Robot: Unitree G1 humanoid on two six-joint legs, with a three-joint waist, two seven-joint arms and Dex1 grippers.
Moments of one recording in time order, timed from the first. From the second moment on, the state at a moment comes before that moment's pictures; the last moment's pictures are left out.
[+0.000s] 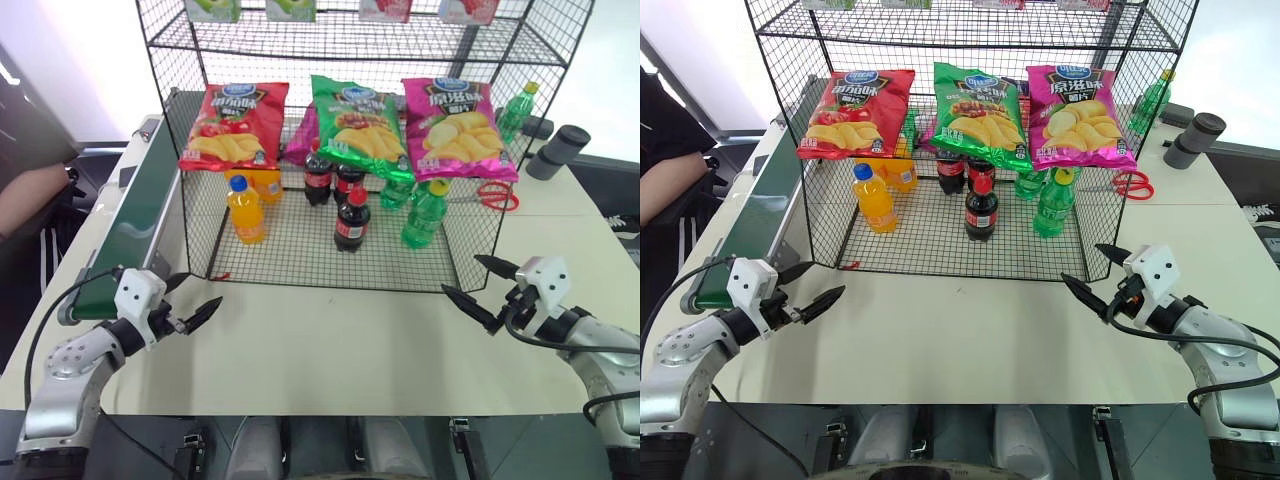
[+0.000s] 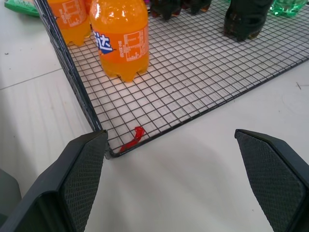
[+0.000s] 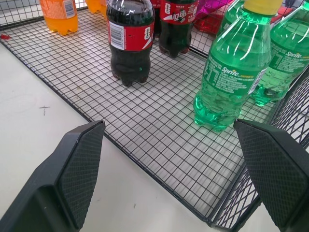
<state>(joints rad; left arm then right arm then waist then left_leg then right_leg) 0.09 0.60 0.25 -0.08 -0.38 0.17 -0.78 0.10 -0.67 -0.30 -0.20 0.42 0.19 0.80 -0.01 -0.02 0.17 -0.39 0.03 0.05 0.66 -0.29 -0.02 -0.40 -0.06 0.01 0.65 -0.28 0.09</state>
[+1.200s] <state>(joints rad) 0.11 0.53 0.22 -0.13 -0.35 0.13 -0.67 0.07 -0.57 -0.27 -0.19 0.41 0.14 0.76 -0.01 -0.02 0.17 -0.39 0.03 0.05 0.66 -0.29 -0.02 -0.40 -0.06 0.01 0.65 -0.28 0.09</state>
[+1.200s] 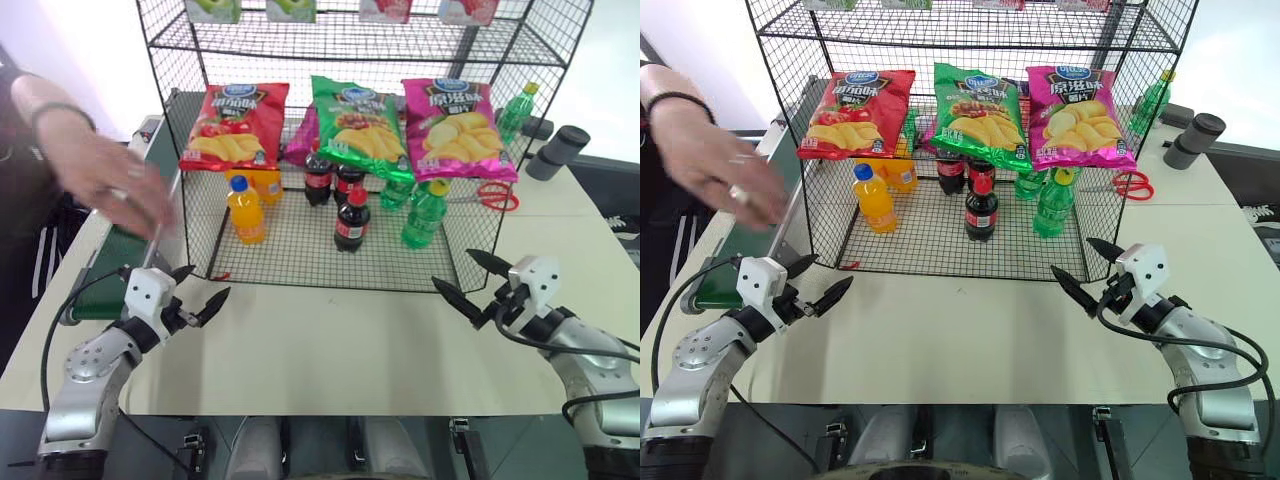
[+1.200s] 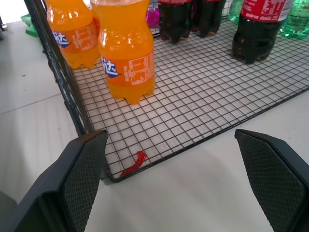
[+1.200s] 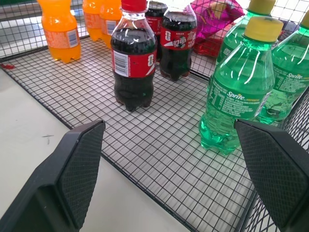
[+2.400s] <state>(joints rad) 0.10 0.51 0.22 -0.13 -0.32 0.15 -0.62 0.01 -0.56 -0.22 -0.14 0.39 0.13 0.75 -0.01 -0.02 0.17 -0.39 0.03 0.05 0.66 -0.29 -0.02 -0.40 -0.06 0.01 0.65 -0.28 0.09</state>
